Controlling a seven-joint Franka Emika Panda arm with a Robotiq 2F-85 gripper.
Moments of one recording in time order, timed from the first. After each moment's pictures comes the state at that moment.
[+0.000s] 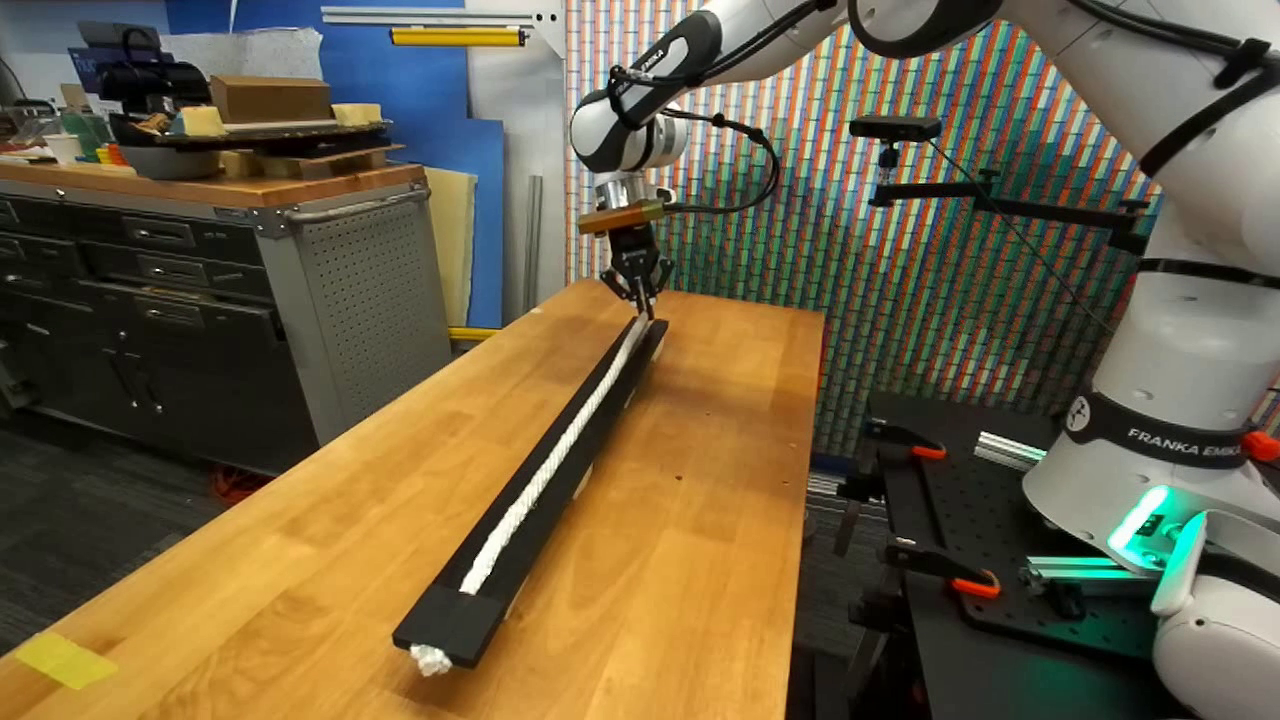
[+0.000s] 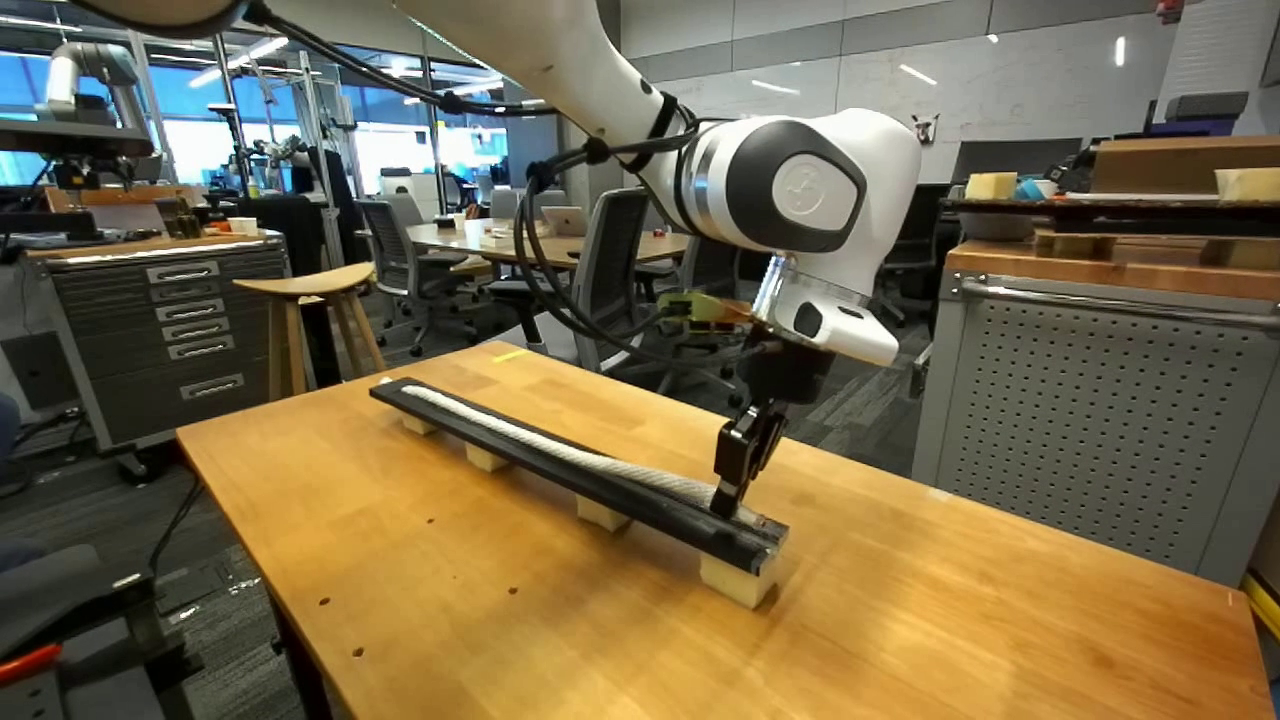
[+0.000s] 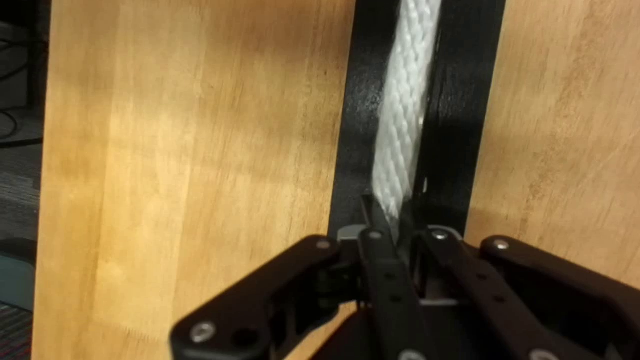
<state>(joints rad) -0.24 0.84 -0.22 -1.34 0.20 1.81 0.93</state>
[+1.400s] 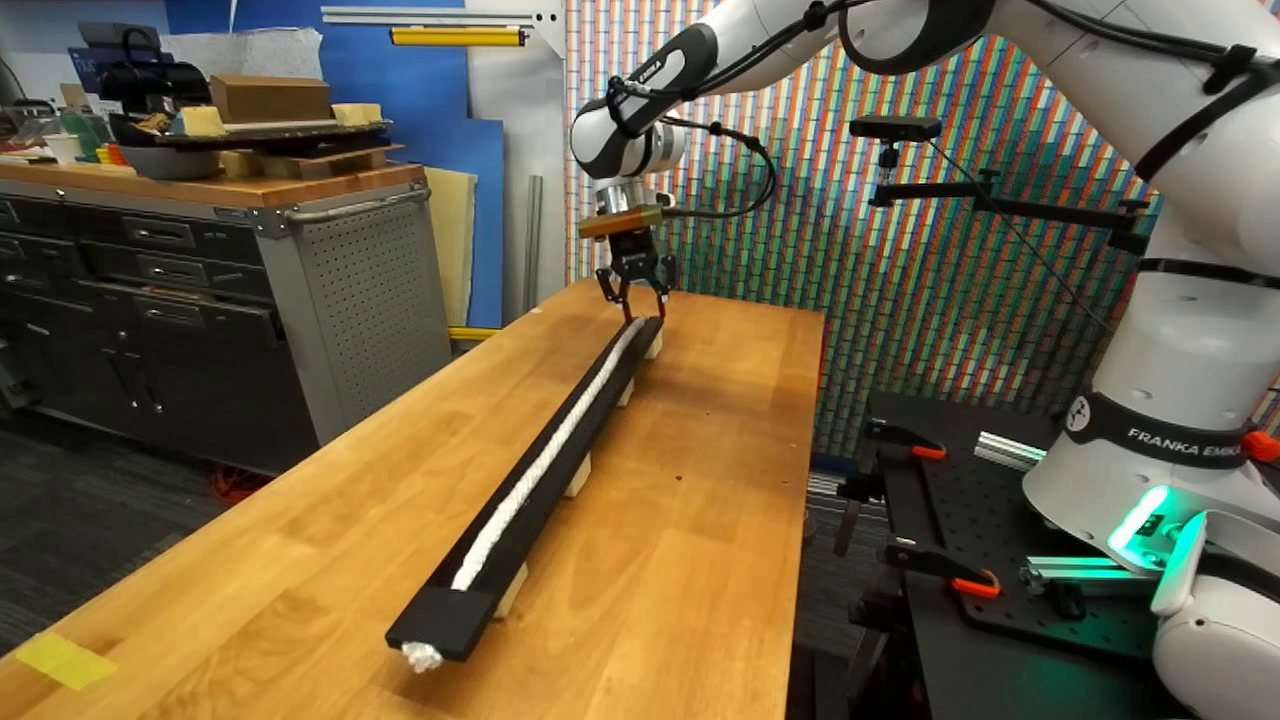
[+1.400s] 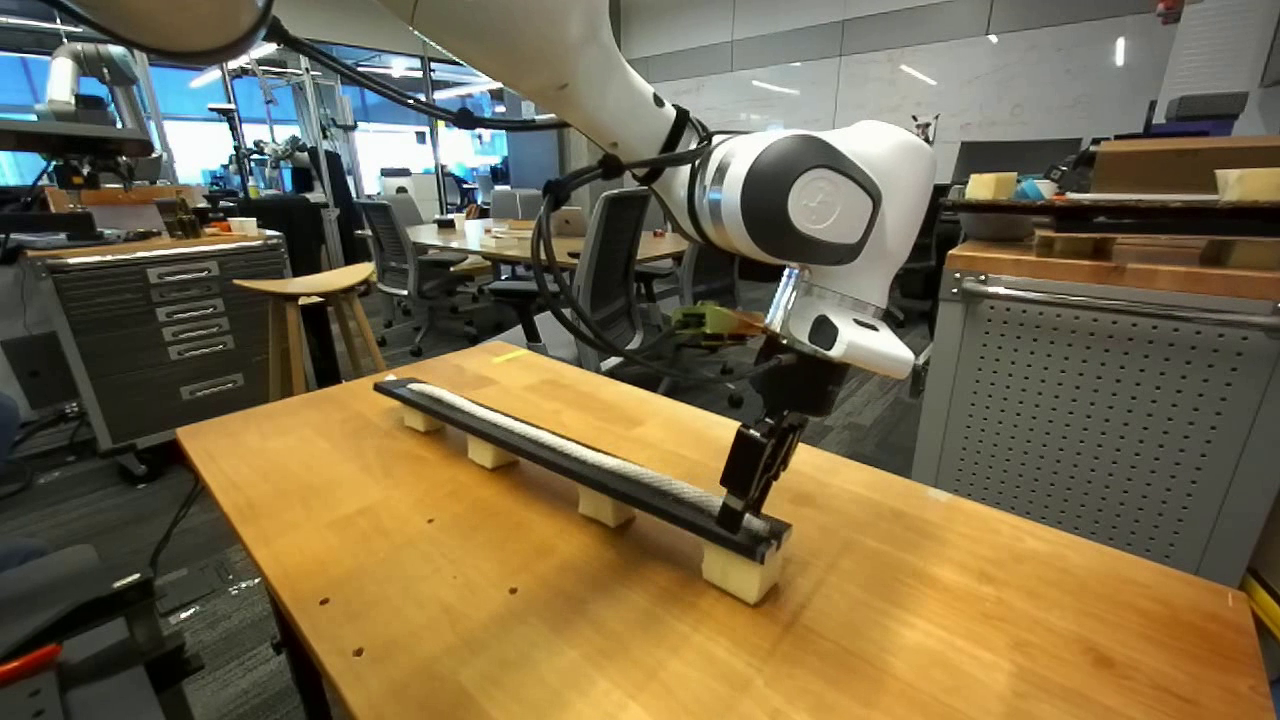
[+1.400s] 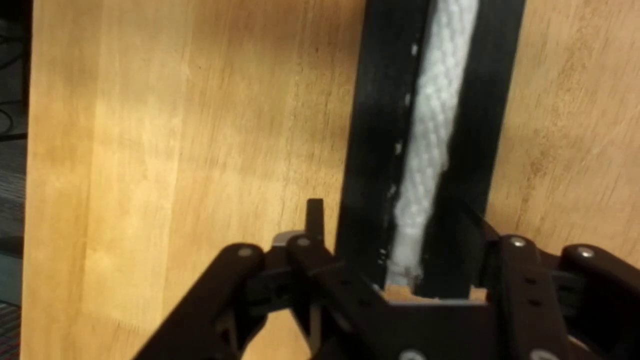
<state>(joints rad) -0.26 0.89 -0.22 -1.29 0.20 1.81 0.93</state>
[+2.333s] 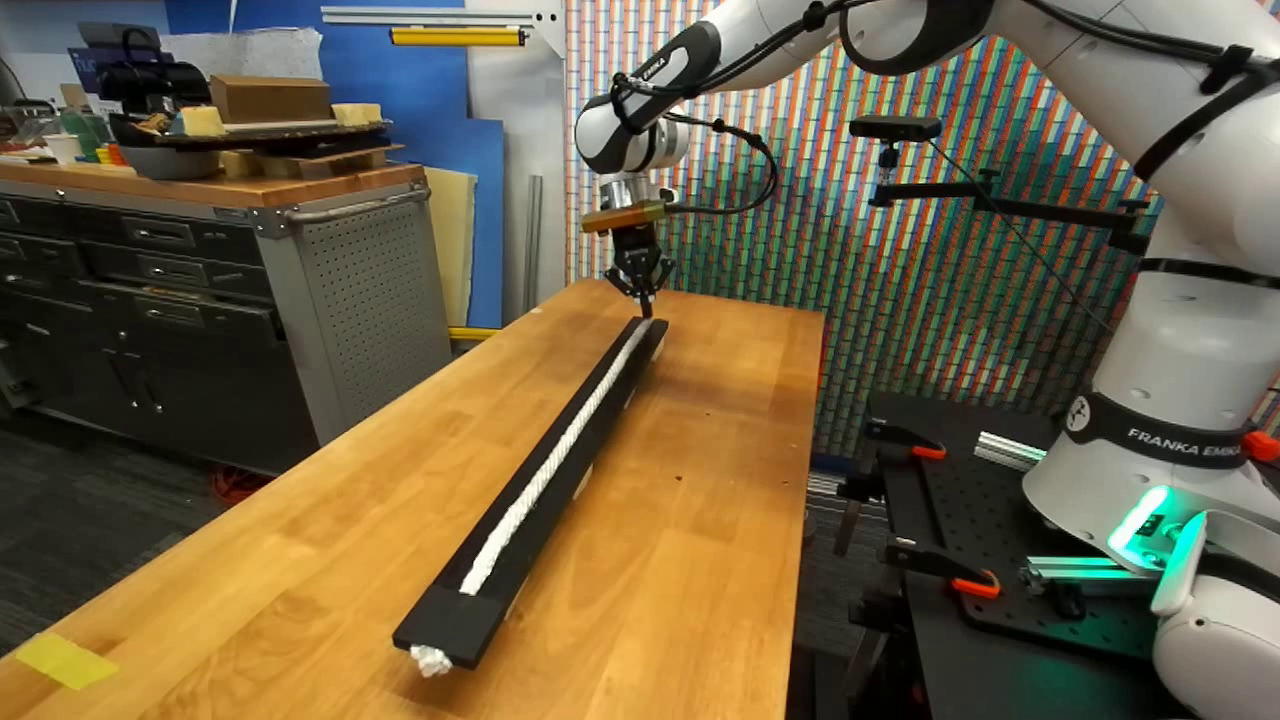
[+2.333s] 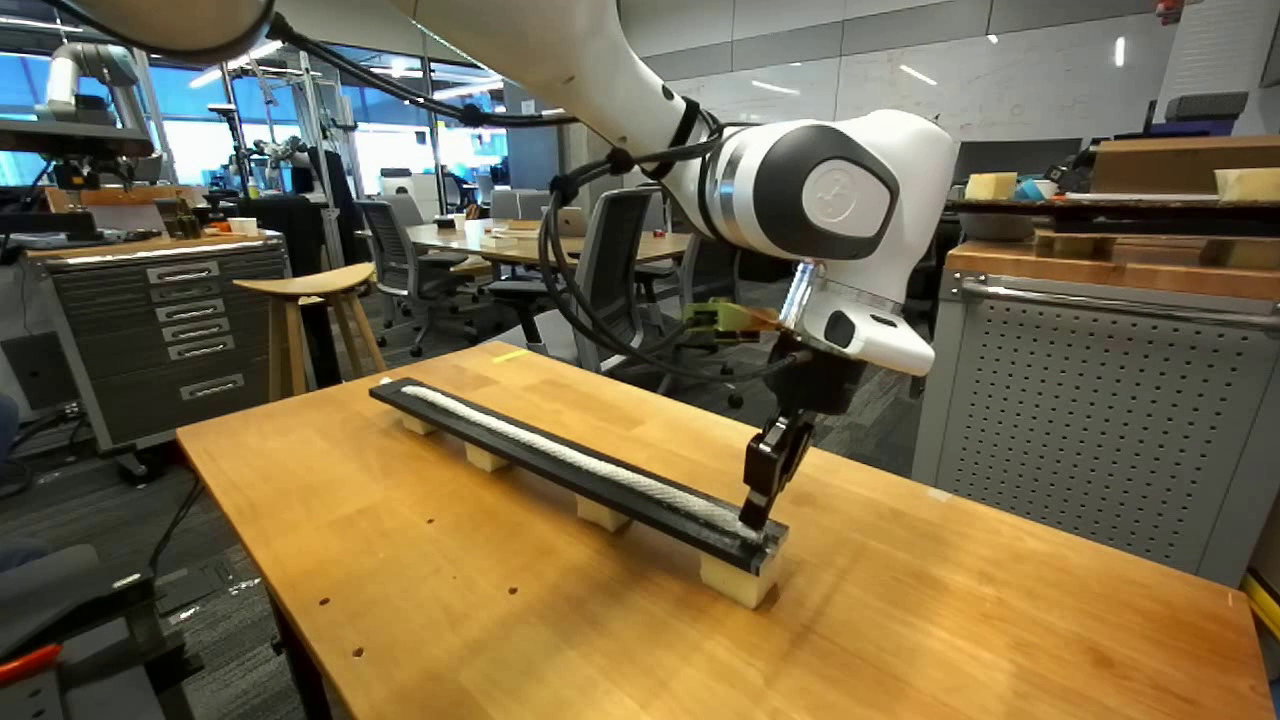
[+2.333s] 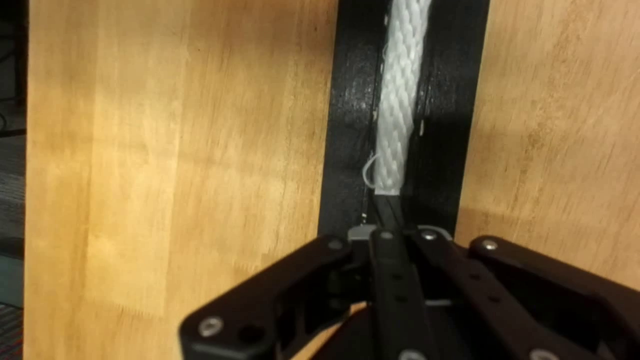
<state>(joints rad) -0.27 0.89 -0.23 -1.28 0.20 1.81 0.92</state>
